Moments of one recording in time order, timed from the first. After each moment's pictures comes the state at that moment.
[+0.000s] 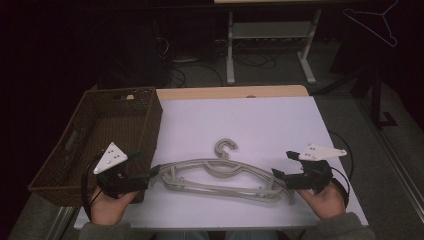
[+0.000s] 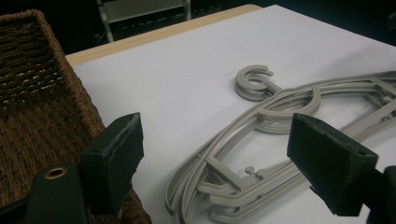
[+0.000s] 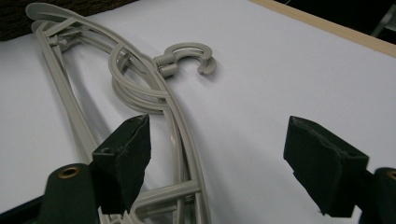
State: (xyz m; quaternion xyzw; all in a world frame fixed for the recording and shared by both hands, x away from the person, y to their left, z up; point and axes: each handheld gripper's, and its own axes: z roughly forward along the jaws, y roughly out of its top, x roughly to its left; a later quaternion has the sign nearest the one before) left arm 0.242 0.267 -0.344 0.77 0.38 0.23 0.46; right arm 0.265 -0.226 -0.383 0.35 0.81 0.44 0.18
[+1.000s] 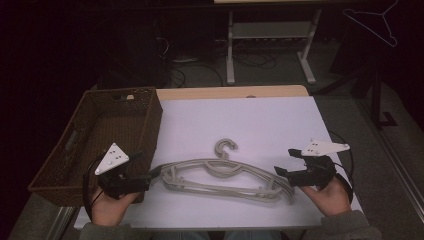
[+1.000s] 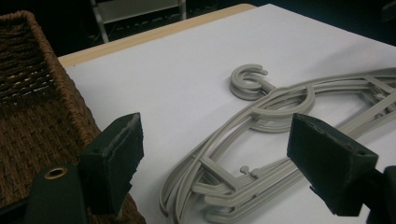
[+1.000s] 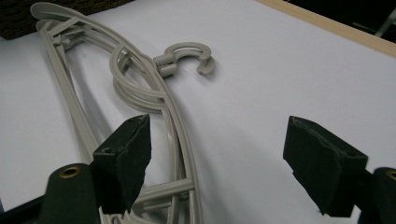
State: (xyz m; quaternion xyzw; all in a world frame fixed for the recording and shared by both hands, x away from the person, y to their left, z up) left arm 0.241 0.263 -0.344 0.77 0.38 0.22 0.46; right arm 0.271 -0.231 -0.373 0.34 0.82 0.43 0.17
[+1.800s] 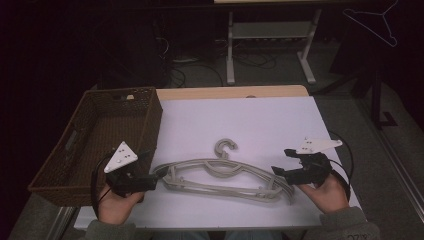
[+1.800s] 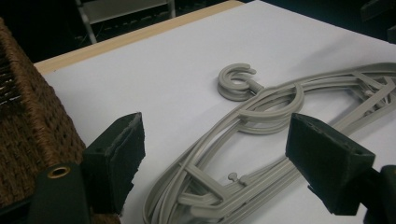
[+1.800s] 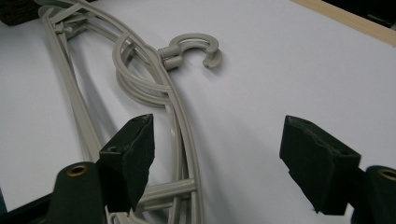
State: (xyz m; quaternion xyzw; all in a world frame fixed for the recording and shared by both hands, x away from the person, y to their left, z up) left arm 0.247 0.247 -0.346 0.78 0.36 0.21 0.46; right arm 0.279 -0.225 -0.373 0.33 0.84 0.41 0.15
